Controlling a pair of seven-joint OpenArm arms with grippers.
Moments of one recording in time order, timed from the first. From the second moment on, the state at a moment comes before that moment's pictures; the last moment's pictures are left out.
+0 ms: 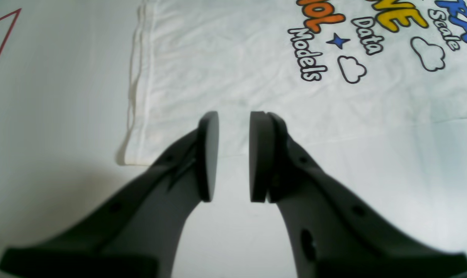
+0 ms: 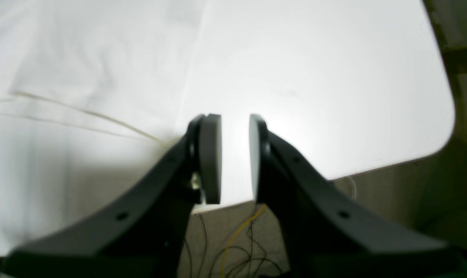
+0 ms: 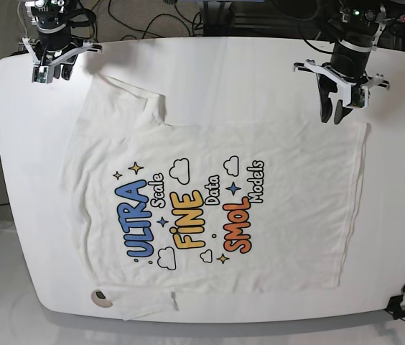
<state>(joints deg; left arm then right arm) 40.8 -15.4 -6.9 124.4 -11.8 -1.9 19.3 -42.7 5.3 26.9 118.8 14.4 8.0 -36.6</state>
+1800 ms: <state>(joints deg) 38.6 -16.4 -6.7 123.7 -12.0 -1.5 20.2 -22.0 10.8 25.4 95.1 33.1 9.7 -42.9</state>
